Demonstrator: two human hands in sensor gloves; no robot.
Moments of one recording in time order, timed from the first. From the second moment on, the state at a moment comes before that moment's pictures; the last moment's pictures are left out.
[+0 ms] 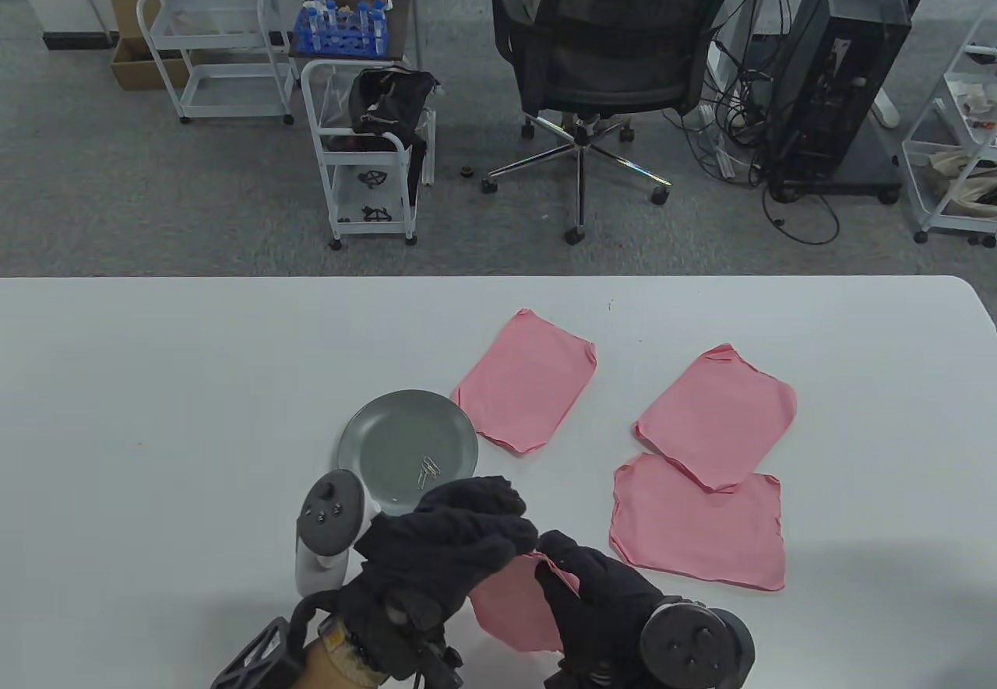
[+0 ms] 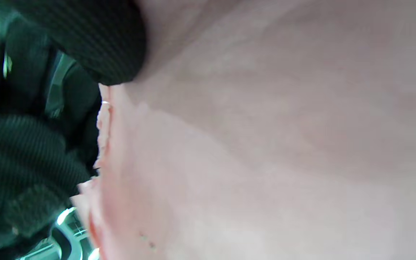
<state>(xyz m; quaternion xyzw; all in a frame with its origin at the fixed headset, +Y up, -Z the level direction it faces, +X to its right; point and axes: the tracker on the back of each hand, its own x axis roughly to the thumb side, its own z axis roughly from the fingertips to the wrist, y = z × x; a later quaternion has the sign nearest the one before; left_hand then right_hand) -0.116 -0.634 -0.237 -0.14 -0.29 0.64 0.69 0.109 -0.672 -0.181 0.13 -0.19 0.86 0.45</state>
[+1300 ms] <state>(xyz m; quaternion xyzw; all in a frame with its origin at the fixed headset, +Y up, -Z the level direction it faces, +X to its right) -0.084 -0.682 -0.226 -0.19 -0.26 0.72 0.62 0.113 -0.677 -0.175 0.14 -0.13 0.79 0.59</state>
